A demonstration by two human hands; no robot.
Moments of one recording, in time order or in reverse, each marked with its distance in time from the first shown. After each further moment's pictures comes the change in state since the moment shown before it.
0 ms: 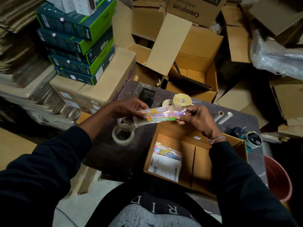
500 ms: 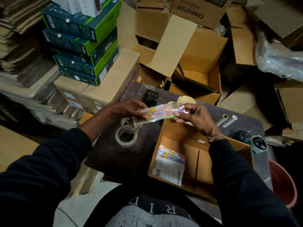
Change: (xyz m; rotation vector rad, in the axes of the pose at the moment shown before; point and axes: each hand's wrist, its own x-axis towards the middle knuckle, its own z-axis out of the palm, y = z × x) left_hand -0.011 -0.008 -0.014 -0.013 0.082 0.004; right_hand 0.026 -0.004 0.016 0.206 -0.025 0.091
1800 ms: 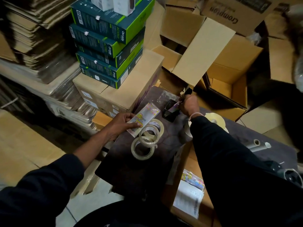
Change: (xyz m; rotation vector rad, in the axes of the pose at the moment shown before) left_hand -0.033 -0.112 -0.052 -0.305 0.592 -0.111; right_hand 0.235 0.037 0.062 -1.085 0.317 0.177
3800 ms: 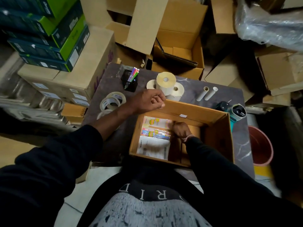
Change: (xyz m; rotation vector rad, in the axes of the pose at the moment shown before) left_hand -0.038 0.069 0.237 0.533 -0.422 0.580; right_hand -0.265 0.211 0.029 0.885 -0.364 0.658
